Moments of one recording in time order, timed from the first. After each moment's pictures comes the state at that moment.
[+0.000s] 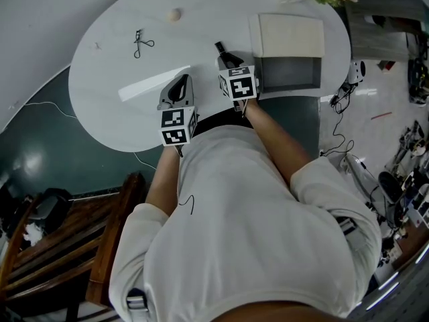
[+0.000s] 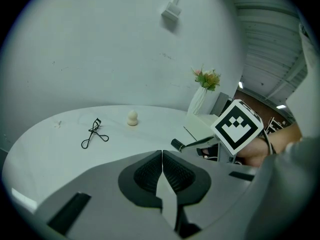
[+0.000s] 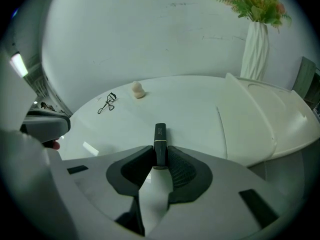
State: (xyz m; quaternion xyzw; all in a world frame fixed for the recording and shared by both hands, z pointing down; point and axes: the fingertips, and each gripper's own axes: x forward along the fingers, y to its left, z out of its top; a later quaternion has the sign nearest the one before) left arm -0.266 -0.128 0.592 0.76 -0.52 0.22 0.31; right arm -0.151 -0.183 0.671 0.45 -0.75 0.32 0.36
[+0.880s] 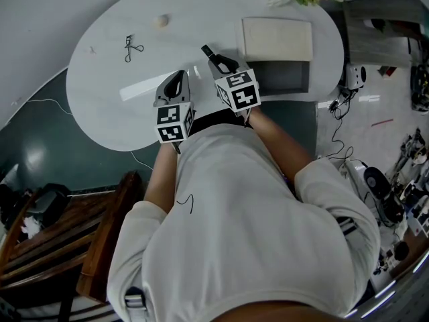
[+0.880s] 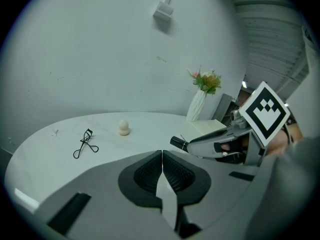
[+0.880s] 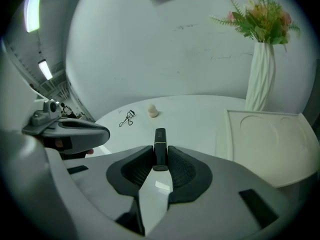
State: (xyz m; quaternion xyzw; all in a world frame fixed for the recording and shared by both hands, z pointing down) left arm -0.225 -0.154 0.570 0.75 -0.55 0.22 0.29; right arm -0.138 -0.191 0.601 0.37 -0.82 0.30 0.31
